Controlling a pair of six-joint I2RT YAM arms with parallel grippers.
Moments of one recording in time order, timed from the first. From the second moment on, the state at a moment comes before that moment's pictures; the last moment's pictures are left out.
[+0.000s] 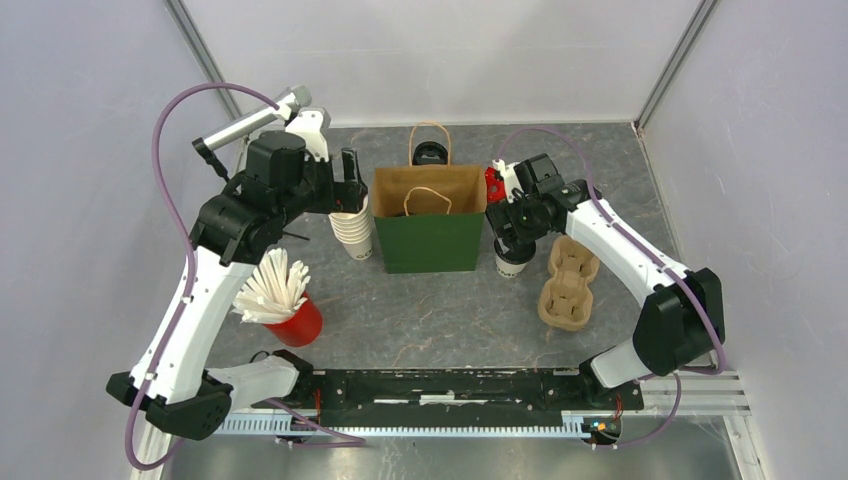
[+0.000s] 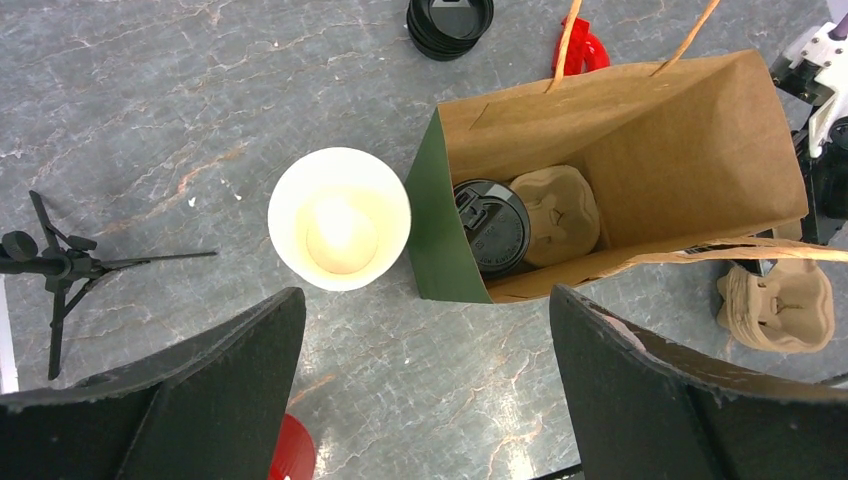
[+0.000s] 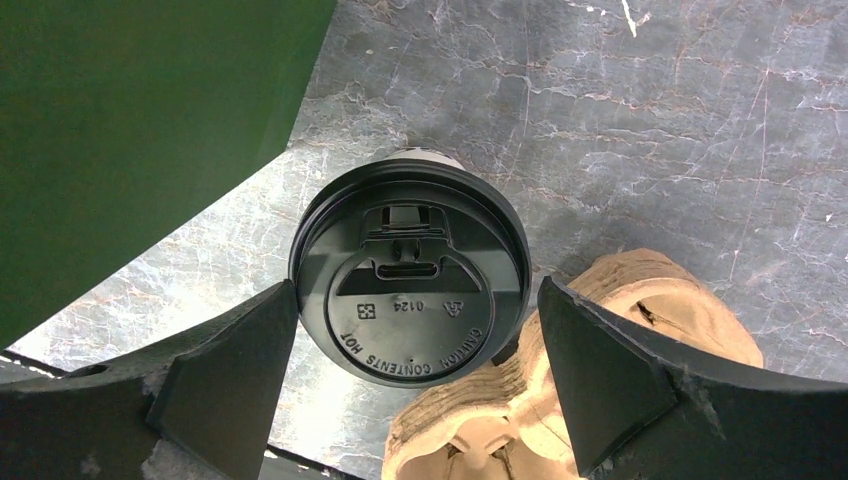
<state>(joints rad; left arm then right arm) -0.48 1.15 1.59 -0.96 -0.15 -0.26 0.43 1.49 1.23 -0.80 -0.03 -0.02</state>
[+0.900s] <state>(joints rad) -0.47 1.21 1.56 -0.95 -0.17 -0.35 0.44 1.49 1.23 -0.82 0.00 -0.02</state>
